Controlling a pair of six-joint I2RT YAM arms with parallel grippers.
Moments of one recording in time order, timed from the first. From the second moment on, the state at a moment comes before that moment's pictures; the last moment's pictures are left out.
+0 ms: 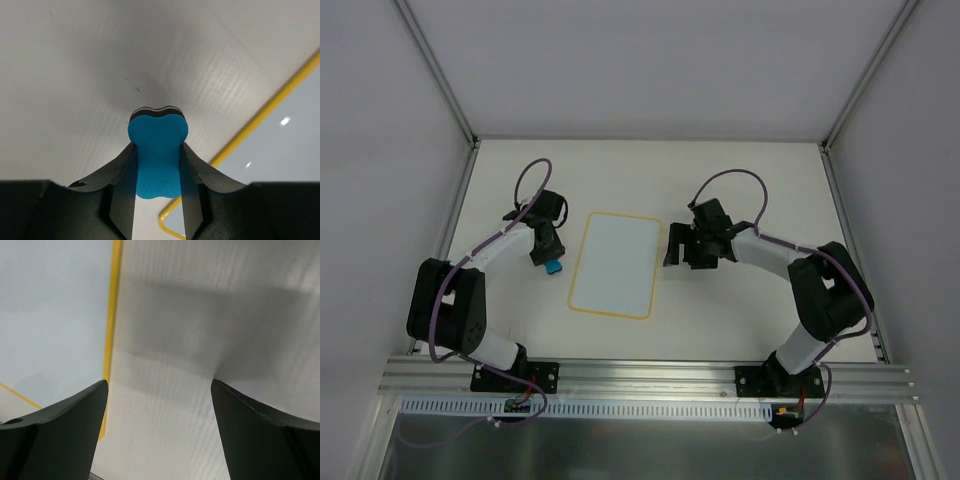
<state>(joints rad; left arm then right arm) -0.29 1.48 0.92 -0.63 -0.30 -0.69 0.54 1.68 0.94 -0.27 -0.20 0.54</state>
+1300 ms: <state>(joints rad) -0.10 0.76 0.97 -0.70 -0.12 -0.44 0.49 0.57 1.03 -0.80 0.41 0.21</state>
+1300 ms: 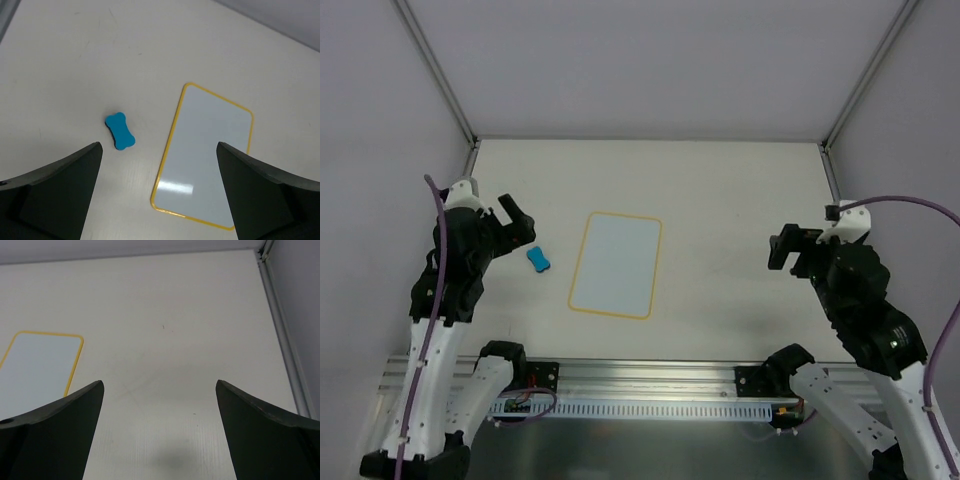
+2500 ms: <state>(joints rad) -0.10 0.17 1.10 -0.92 -0.23 -0.31 0.49 0.26 1.15 -0.93 0.56 0.04</state>
